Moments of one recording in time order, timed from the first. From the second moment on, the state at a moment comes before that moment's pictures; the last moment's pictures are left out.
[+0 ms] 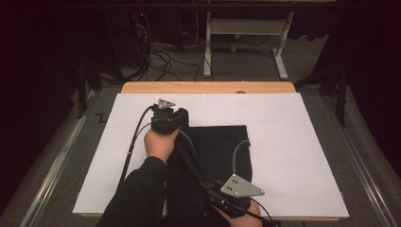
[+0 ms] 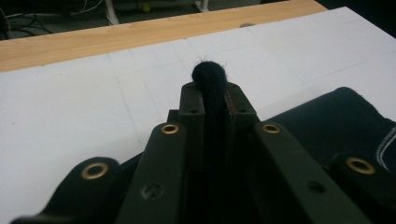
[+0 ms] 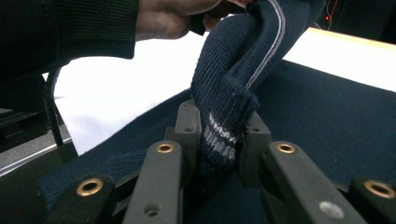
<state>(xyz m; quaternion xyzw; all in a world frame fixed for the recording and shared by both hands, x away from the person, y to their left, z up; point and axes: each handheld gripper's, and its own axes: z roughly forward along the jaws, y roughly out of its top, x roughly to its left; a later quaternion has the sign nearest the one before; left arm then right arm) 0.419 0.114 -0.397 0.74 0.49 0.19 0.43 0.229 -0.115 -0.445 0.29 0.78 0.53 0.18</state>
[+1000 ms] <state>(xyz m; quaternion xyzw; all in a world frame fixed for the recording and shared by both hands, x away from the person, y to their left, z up) 0.434 0.019 -0.413 0.78 0.46 0.14 0.40 0.209 -0.184 -0.456 0.35 0.78 0.48 0.18</state>
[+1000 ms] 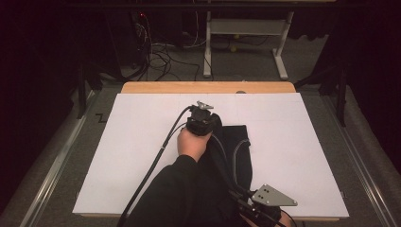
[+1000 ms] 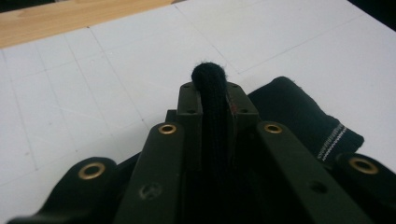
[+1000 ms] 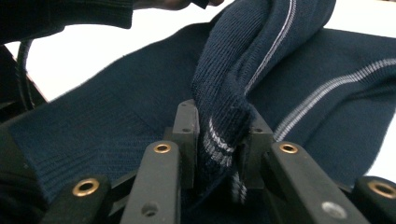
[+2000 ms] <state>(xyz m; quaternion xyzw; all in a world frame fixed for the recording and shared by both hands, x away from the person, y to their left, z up) 0.426 0.000 -0.416 0.77 0.42 0.12 0.46 0.189 -0.210 -0.448 0.36 0.76 0.49 0.22</state>
